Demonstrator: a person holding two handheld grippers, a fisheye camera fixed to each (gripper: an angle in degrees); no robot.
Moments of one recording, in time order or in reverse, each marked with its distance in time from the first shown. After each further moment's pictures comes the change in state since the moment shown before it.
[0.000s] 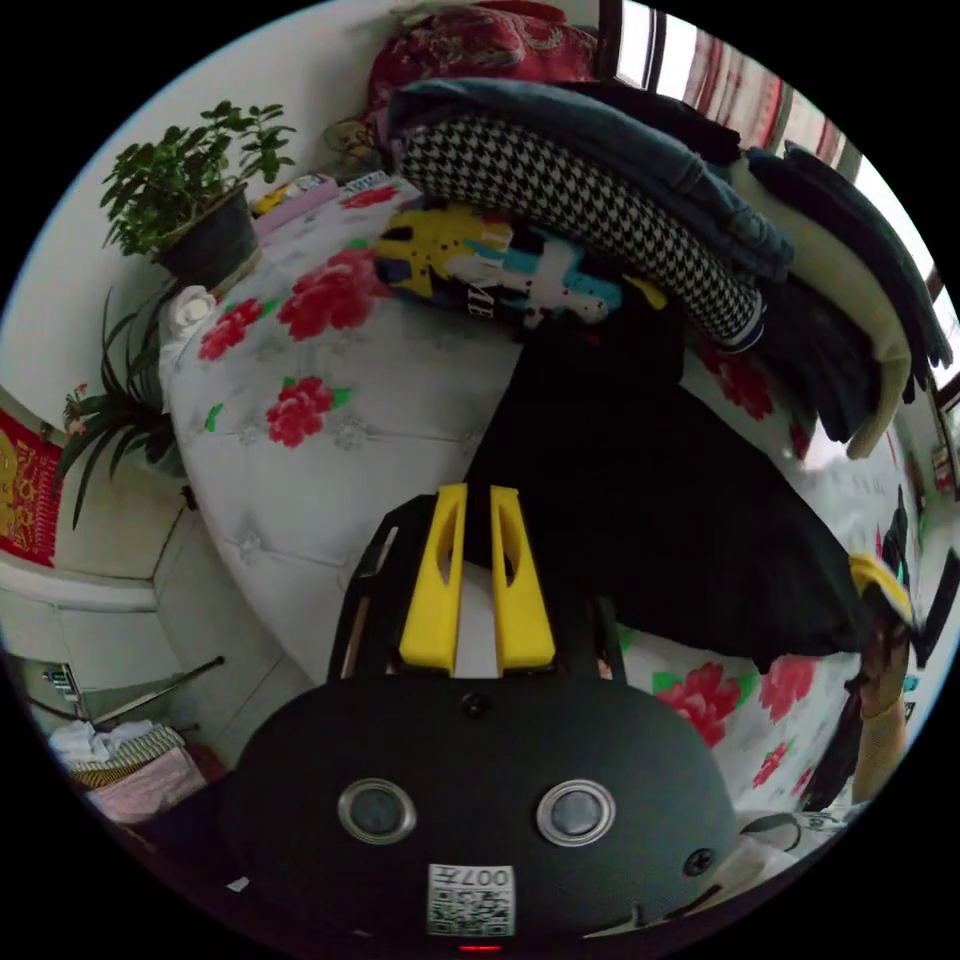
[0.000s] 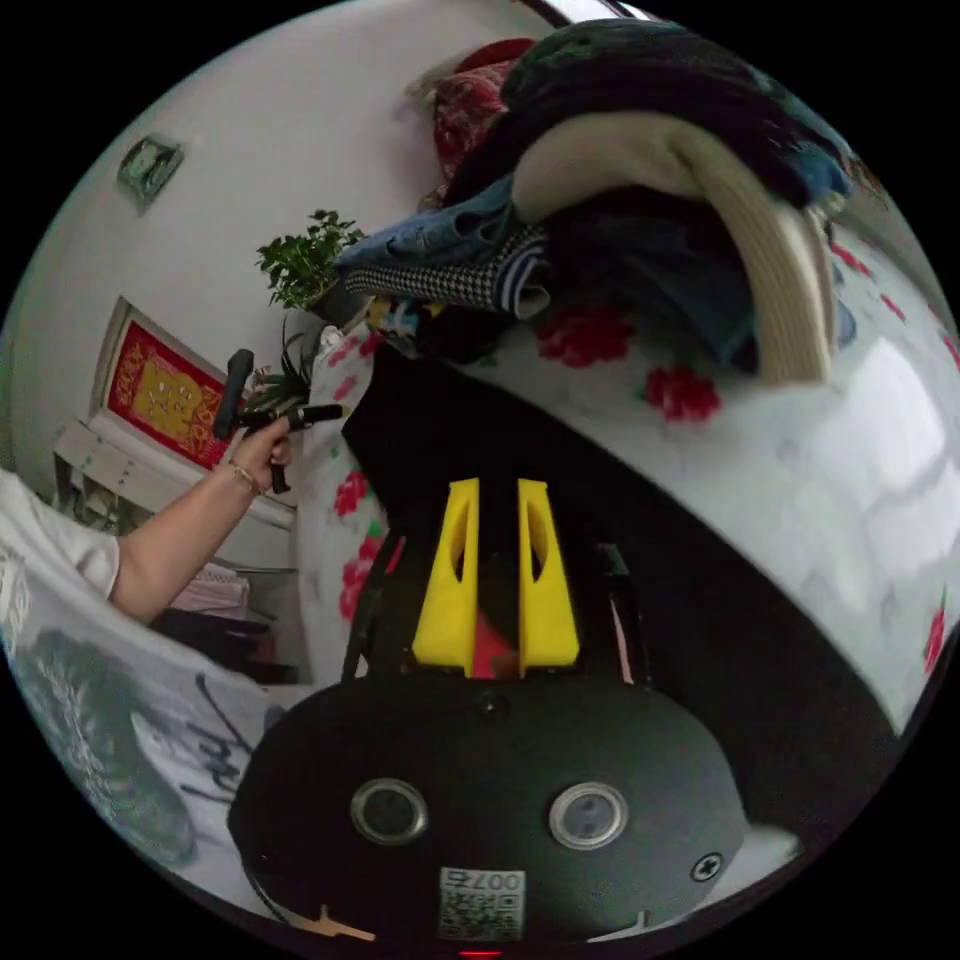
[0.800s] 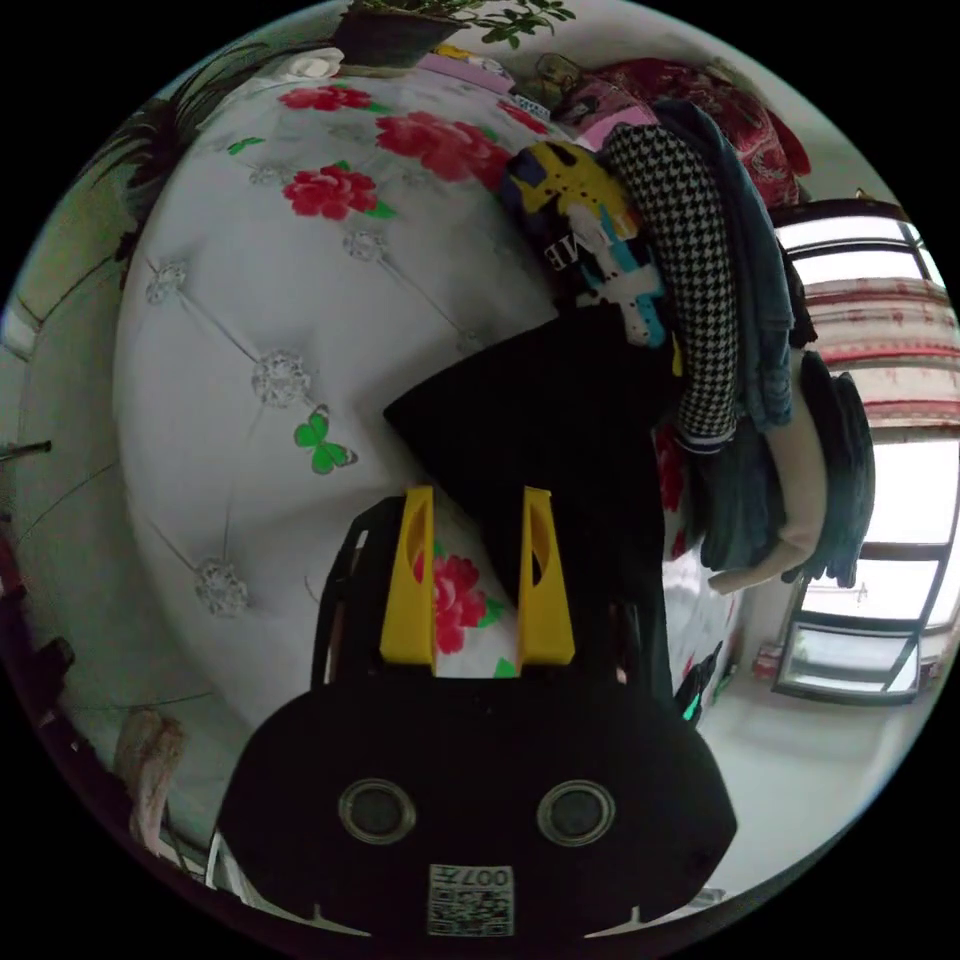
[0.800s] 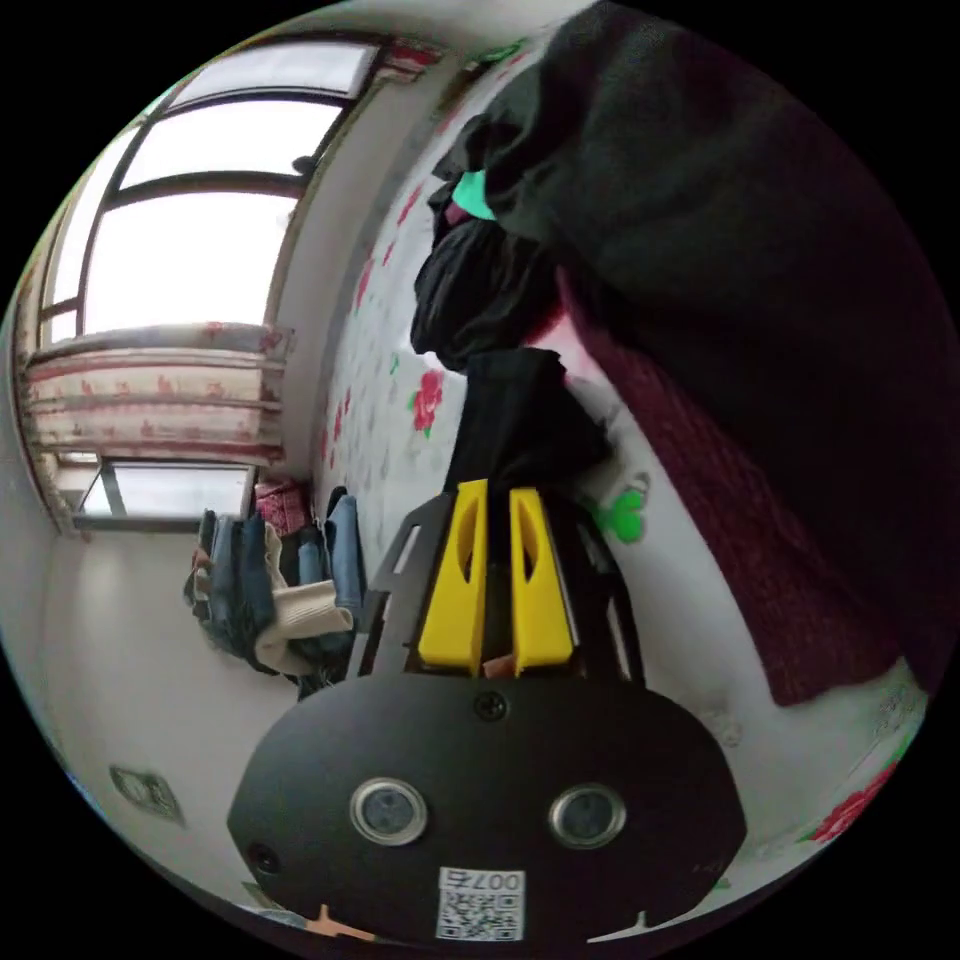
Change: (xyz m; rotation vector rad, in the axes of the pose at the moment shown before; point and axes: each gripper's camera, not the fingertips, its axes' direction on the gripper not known) left arm -0.102 0.041 0.052 -0.115 0.457 -0.575; right arm 0.285 0.297 -0.245 0.840 0.050 1.342
